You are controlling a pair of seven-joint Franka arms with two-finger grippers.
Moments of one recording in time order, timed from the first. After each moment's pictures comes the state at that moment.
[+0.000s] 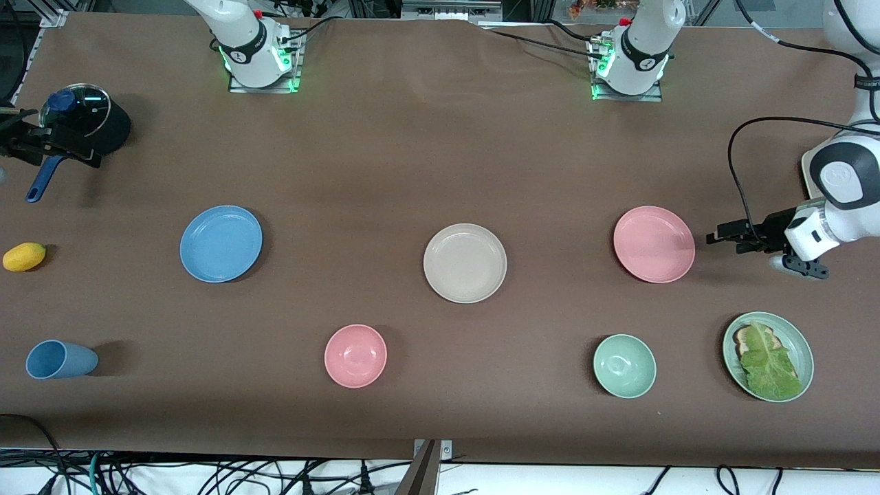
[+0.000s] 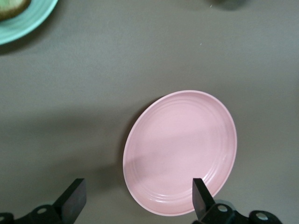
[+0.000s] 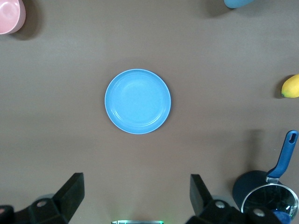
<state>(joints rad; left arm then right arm) 0.05 0.38 0.29 -1.98 -0.50 2.08 0.74 -0.02 0.03 -0.07 -1.59 0.01 1.53 -0.05</state>
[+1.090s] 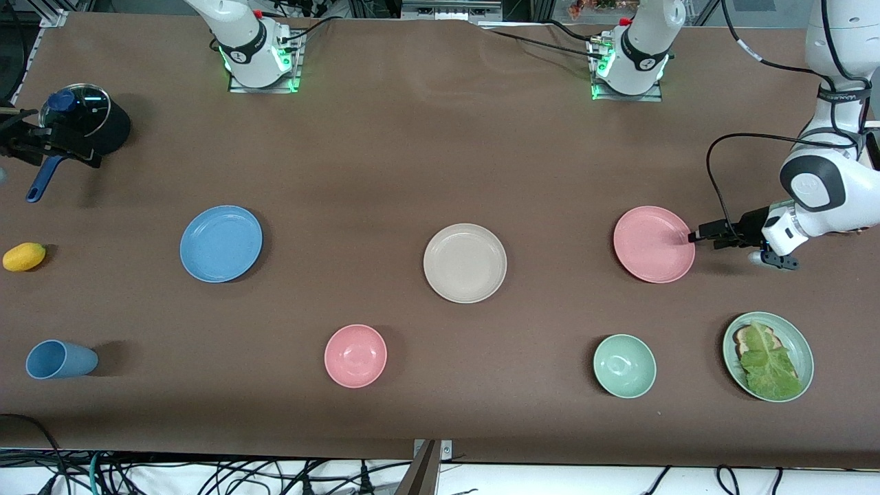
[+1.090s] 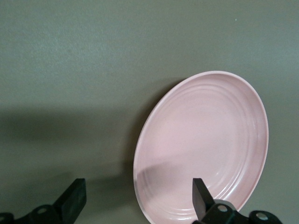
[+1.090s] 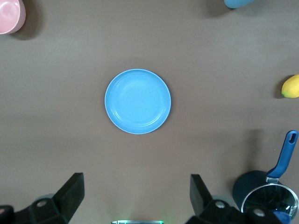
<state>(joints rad) 0.07 0.46 0.29 -2.08 -0.66 2.18 0.84 -0.02 0.03 -0.07 -1.59 0.01 1.53 -0.05</state>
